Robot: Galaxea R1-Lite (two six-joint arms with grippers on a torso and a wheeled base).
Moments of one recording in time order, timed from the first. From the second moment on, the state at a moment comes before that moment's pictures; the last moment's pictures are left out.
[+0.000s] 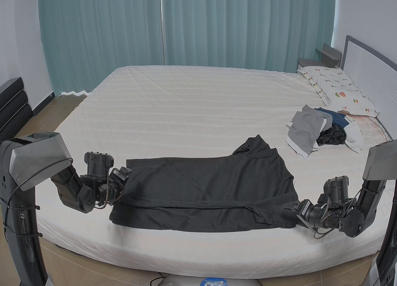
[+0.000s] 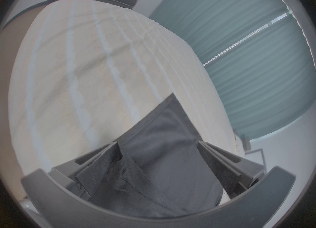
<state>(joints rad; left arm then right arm) -0.14 2.29 -0.83 -0.81 0.07 -1.08 0.18 2.17 -0.33 -1.09 0.18 0.86</state>
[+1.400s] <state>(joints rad) -0.13 2.23 -0.77 -0.74 -0.08 -1.03 0.24 2.12 -0.29 -1.23 0.16 0.86</state>
